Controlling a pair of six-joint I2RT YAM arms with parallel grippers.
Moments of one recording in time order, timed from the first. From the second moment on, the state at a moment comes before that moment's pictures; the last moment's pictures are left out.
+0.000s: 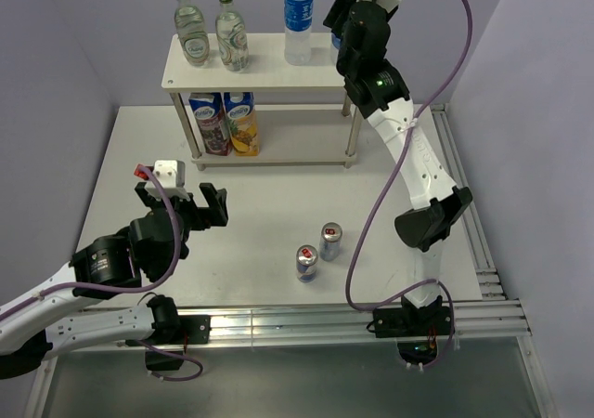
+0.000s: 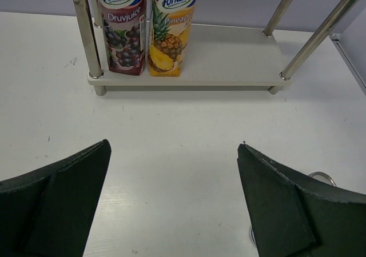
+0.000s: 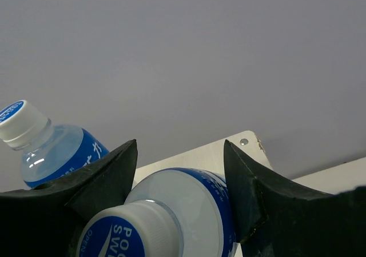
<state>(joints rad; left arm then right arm) -1.17 0.73 1.07 -0.66 -0.99 -0.47 0.49 1.95 2.40 -0.25 0.68 0.24</state>
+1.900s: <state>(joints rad) -1.17 0.74 1.07 -0.68 -0.99 -0.49 0.62 1.15 1.56 -0.26 0.79 0.55</state>
